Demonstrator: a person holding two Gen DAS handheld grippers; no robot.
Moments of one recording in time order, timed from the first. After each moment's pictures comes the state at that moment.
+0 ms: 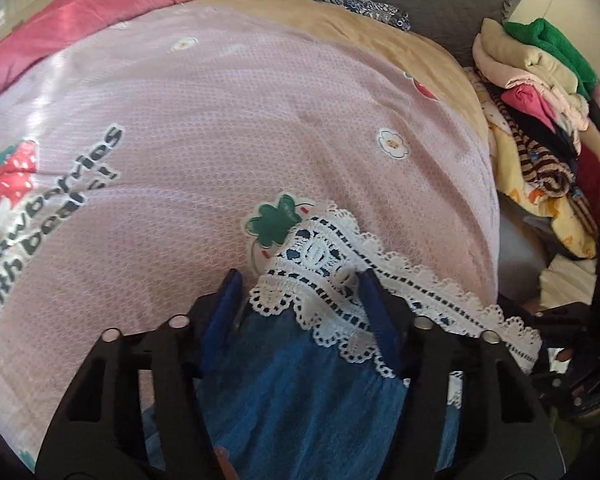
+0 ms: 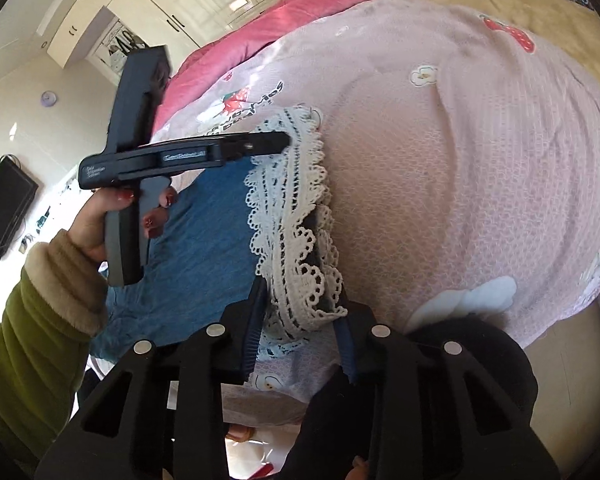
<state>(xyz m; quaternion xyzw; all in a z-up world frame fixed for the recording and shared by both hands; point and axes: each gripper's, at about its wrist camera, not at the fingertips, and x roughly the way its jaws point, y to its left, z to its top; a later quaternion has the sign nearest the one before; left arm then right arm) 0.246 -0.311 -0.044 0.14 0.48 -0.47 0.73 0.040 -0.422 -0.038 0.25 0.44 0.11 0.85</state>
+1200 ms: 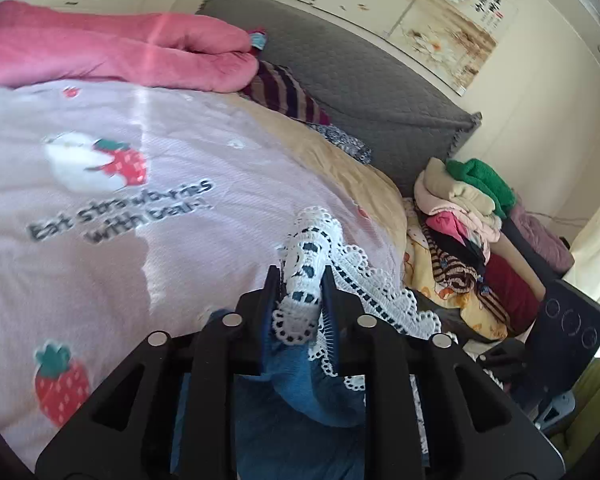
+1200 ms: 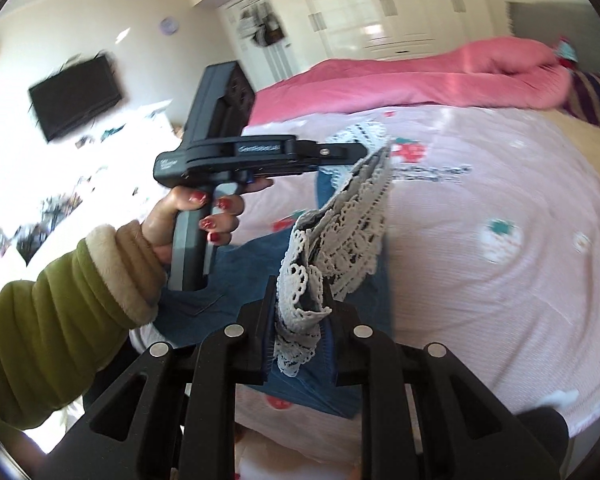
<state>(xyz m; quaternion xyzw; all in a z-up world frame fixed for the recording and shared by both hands) 0.225 -0.101 0.031 -0.10 0.37 -0.51 0.77 0.035 -0.248 0.059 0.06 0.35 0.28 0.89</state>
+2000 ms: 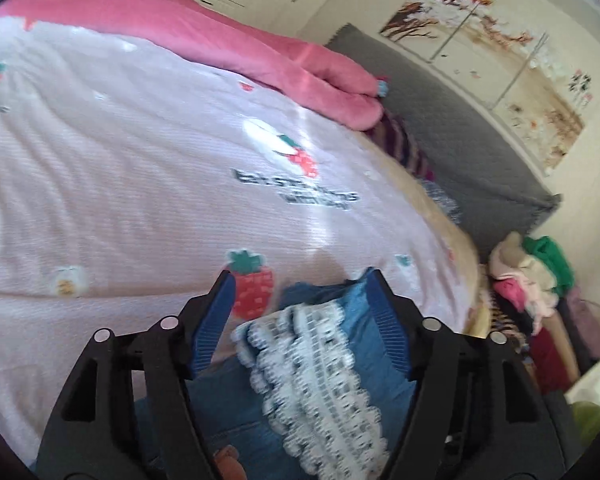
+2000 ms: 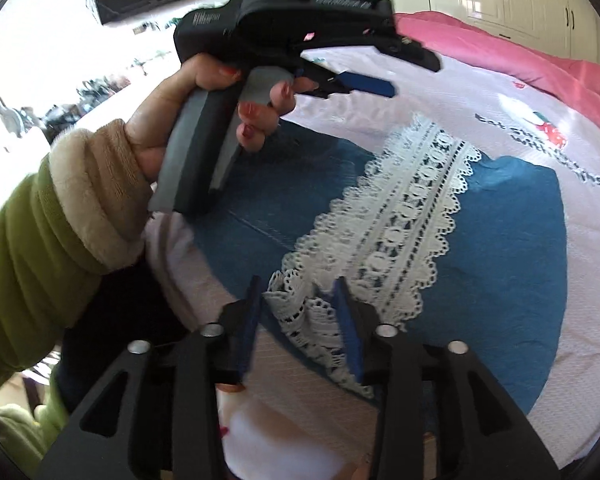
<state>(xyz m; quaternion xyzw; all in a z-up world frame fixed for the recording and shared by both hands) 0.194 0.044 0.012 -0.16 0.38 -0.30 0.86 0.032 -0.112 -0.004 -0.05 0.41 0.40 0.82</state>
